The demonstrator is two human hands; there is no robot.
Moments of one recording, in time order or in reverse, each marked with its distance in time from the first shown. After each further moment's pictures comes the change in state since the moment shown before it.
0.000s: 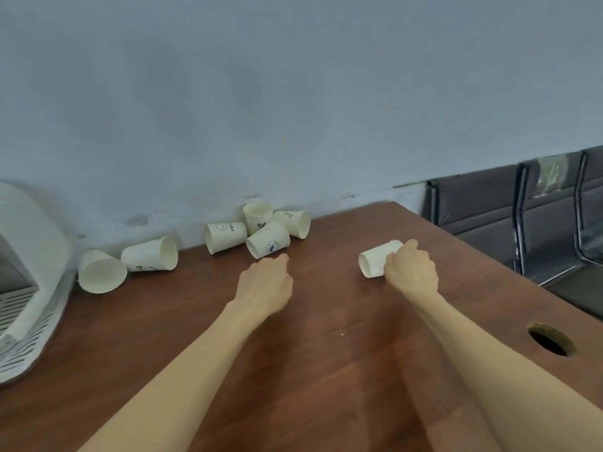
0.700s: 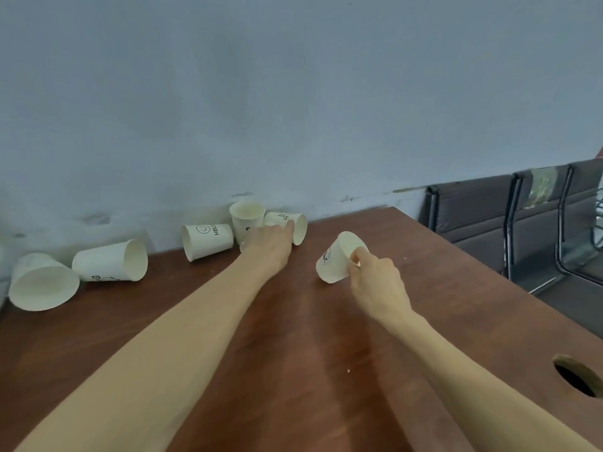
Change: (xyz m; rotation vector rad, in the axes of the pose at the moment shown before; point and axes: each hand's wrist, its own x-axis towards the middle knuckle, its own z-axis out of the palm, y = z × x) left_hand 0.134 -0.010 0.018 0.269 -0.004 0.104; right_hand -0.001 -0.040 0.043 -0.088 -0.064 -0.365
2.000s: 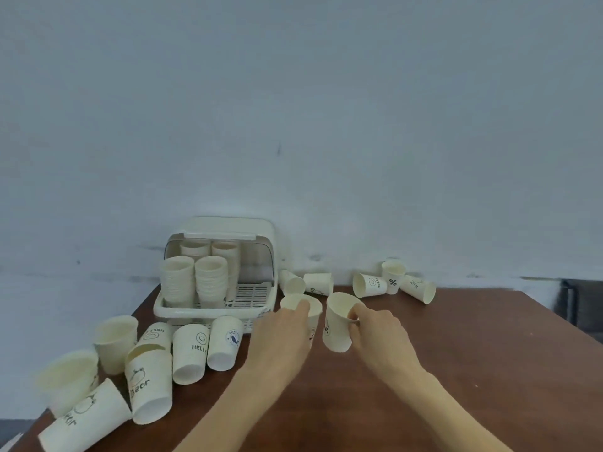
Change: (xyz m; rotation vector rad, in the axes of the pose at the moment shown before) left_hand -0.415 -0.128 -0.128 -0.120 0.229 -0.352; right_hand -0.232 -0.237 -0.063 0.041 -0.123 -0.530
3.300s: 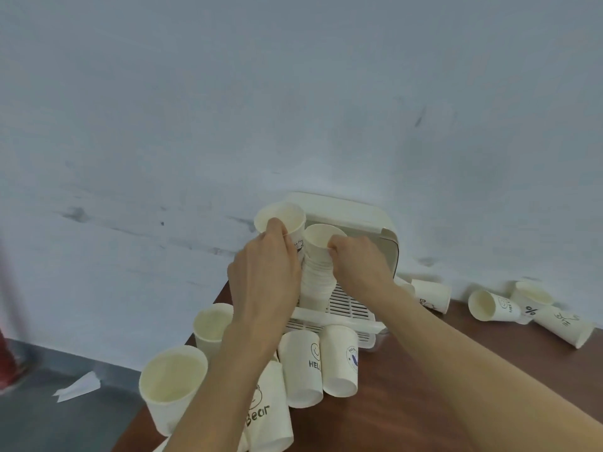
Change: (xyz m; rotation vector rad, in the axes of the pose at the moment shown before) left_hand 0.040 -0.229 -0.036 -0.276 0.495 -0.491; right_hand 0.182 -0.228 0.115 -0.125 0.068 -0.323
